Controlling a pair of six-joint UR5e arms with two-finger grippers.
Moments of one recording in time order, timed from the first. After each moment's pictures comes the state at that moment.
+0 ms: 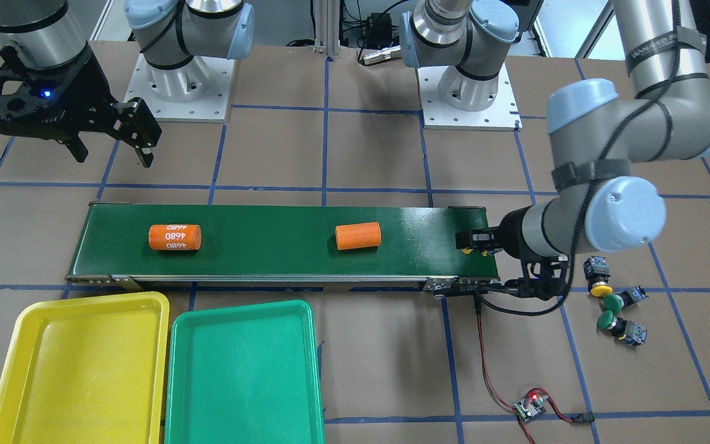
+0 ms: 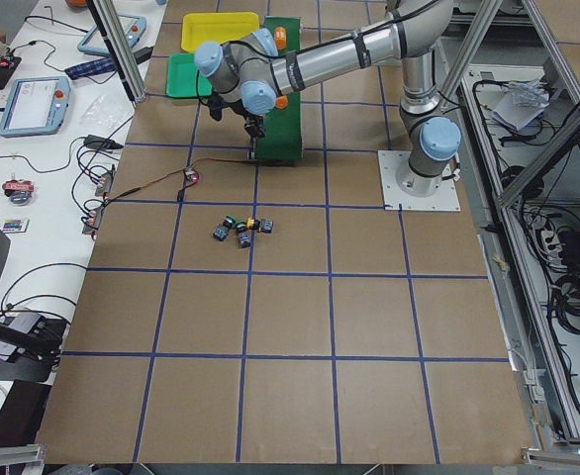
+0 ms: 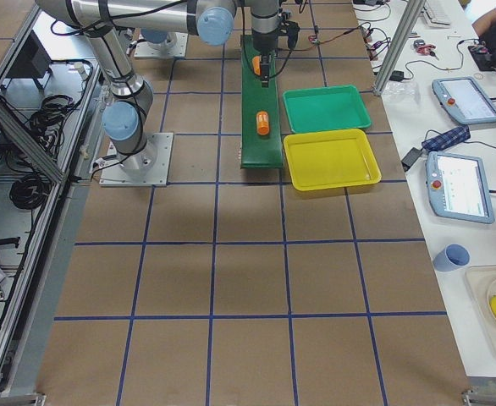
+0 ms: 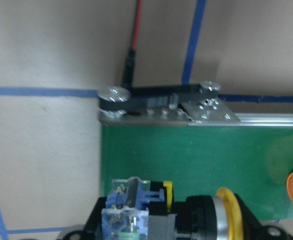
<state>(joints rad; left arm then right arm) -1.49 -1.90 -1.63 -1.54 1.45 0.02 1.47 -1.66 1.71 -1.70 -1.55 -0.01</state>
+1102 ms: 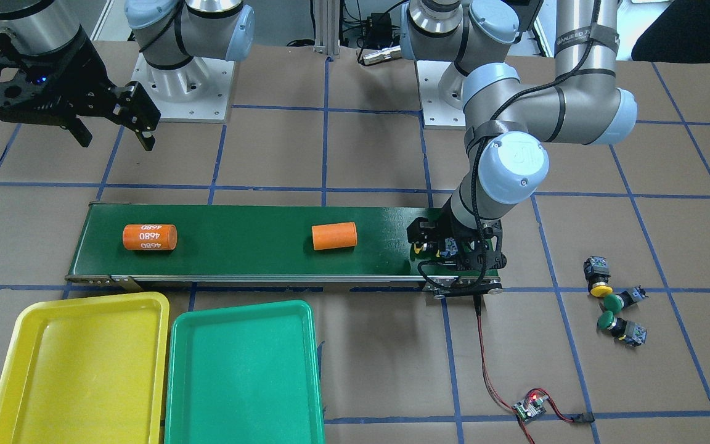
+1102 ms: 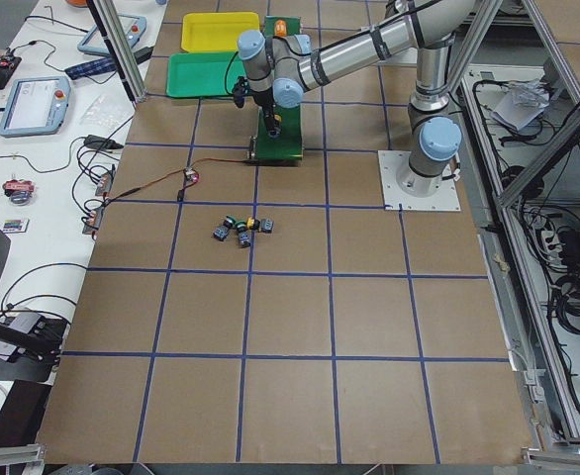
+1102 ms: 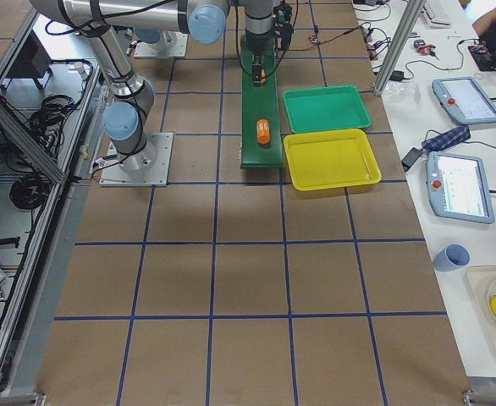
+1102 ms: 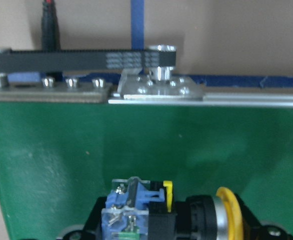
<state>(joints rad) -1.58 -1.82 -1.82 -1.23 1.53 -0.10 1.44 -1.69 1.71 -1.62 -1.51 -0.02</state>
